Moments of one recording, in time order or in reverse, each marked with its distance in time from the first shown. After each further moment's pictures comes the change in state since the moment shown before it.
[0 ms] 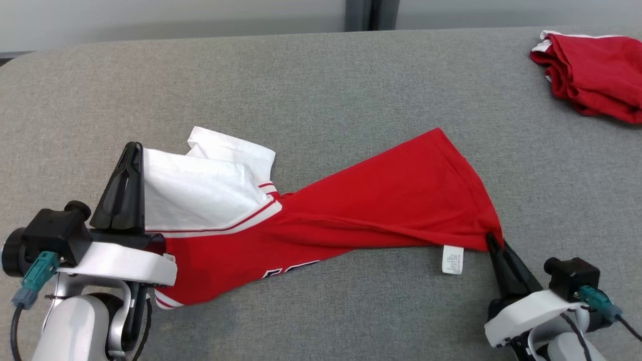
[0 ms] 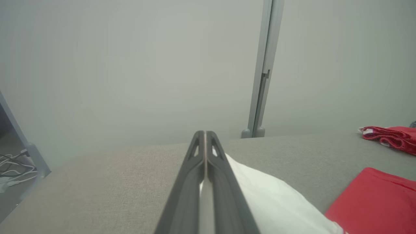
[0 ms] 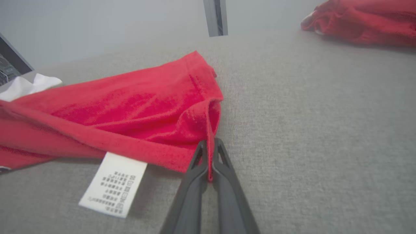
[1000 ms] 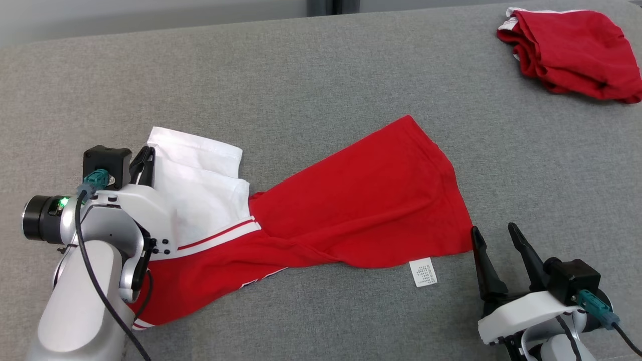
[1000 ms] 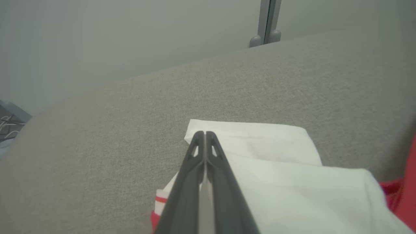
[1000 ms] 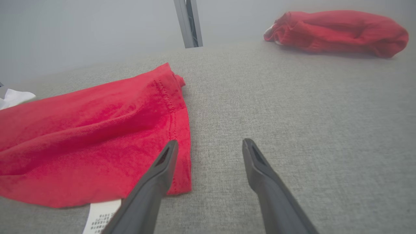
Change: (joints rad) left arm -0.276 0.014 -0.074 0.448 0.126 0.000 0.252; right arm 0.034 0.078 -0.101 -0.104 -0.090 0.000 0.000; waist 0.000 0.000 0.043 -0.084
